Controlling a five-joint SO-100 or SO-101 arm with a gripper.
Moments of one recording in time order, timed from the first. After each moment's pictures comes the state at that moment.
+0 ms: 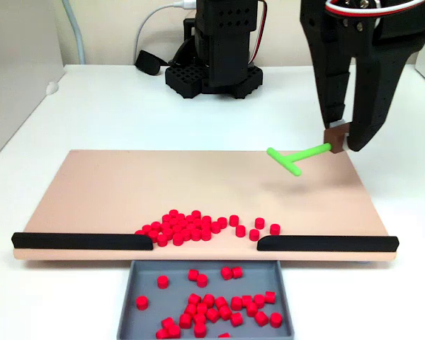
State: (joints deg) arm -19.6 68.2 62.3 91.8 -2.5
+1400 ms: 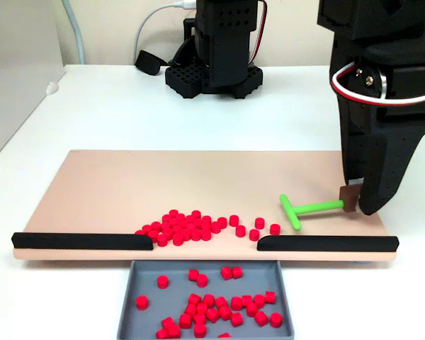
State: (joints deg) arm -18.5 45.3 36.6 96.3 13.1
